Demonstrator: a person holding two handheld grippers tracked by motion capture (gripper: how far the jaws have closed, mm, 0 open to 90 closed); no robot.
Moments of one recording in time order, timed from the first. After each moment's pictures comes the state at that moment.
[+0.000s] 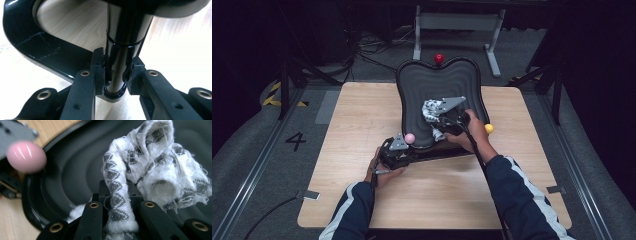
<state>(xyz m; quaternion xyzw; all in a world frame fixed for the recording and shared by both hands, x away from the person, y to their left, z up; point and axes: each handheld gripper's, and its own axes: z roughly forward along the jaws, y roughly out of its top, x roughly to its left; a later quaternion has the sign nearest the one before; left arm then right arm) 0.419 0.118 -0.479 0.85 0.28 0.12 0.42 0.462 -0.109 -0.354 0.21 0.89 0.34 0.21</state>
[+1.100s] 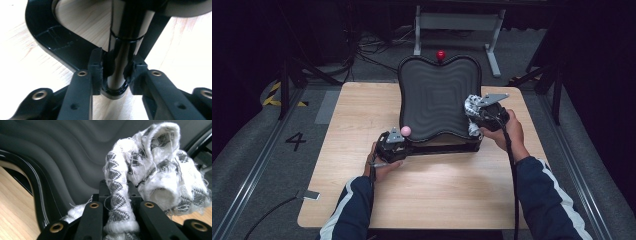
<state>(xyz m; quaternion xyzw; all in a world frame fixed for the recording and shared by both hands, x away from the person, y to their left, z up) 0.436 0.132 -0.478 0.84 0.31 0.14 0.41 0.472 -0.208 -0.353 0.31 0.86 0.32 0.25</state>
